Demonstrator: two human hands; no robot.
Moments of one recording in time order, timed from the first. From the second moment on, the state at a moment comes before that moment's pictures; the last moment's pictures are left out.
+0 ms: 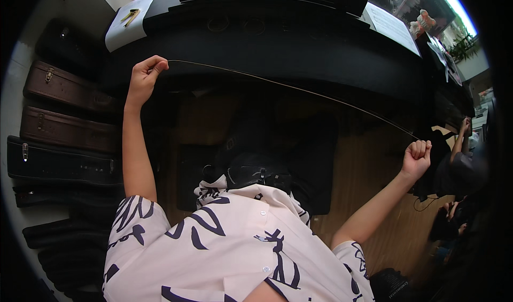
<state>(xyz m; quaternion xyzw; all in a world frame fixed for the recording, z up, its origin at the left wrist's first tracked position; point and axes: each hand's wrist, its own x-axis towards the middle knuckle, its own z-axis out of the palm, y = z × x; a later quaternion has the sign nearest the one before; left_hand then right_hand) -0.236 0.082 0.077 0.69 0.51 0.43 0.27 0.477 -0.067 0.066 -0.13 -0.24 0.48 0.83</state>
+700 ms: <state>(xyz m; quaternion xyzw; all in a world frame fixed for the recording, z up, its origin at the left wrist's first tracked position) -0.222 0.091 -0.006 0.35 0.51 0.70 0.35 0.088 0.460 0.297 -0.19 -0.48 0.58 0.63</state>
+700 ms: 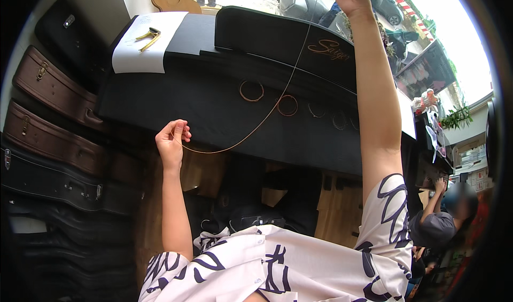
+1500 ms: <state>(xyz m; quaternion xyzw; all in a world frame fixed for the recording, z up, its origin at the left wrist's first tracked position) -0.153 0.155 0.105 0.47 0.50 0.70 0.17 -0.014 0.426 0.236 -0.11 -0.95 0.14 0.25</state>
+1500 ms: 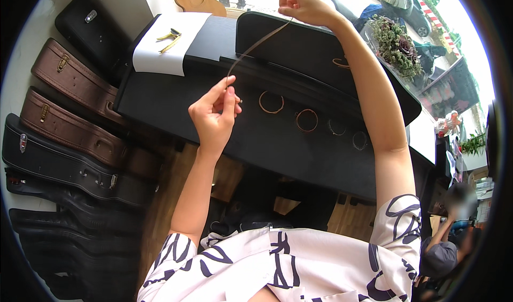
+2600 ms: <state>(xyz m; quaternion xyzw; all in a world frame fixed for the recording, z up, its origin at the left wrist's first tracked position) -0.173 0.235 0.026 0.52 0.59 0.62 0.02 0.009 0.401 0.238 -0.26 -0.93 0.17 0.20</state>
